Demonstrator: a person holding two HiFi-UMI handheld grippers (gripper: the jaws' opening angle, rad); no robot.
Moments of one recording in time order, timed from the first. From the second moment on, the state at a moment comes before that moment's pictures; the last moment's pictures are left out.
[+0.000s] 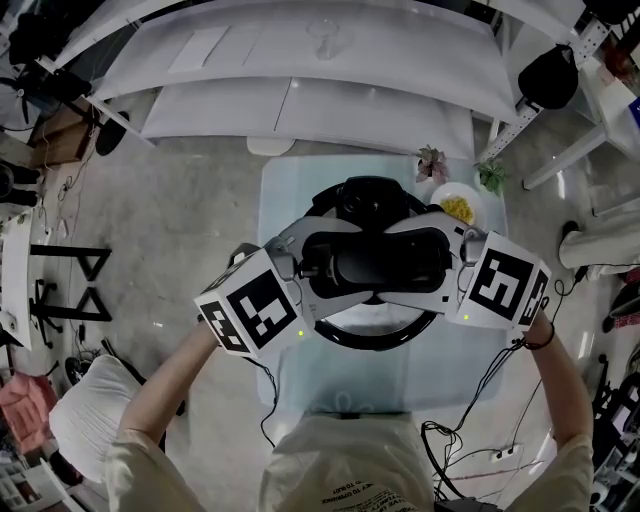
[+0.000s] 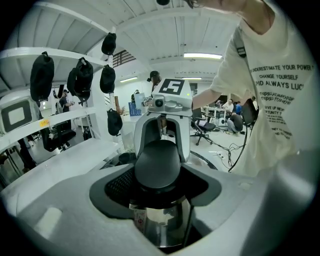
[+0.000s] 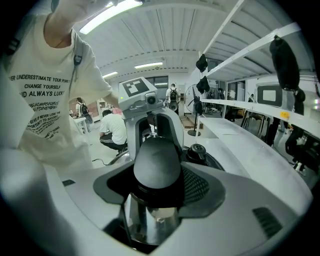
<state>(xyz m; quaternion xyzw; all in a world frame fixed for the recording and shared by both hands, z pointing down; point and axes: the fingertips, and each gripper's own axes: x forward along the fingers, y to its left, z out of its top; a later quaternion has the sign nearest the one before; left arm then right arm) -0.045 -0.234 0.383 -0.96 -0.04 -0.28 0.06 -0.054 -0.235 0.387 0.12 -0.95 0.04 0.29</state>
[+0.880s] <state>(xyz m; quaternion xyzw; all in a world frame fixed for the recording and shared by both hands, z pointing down) -0.045 -0.226 0.351 -0.96 -0.05 -0.27 0.08 -0.055 -0.228 0.355 0.13 -0.95 0.03 0.28</state>
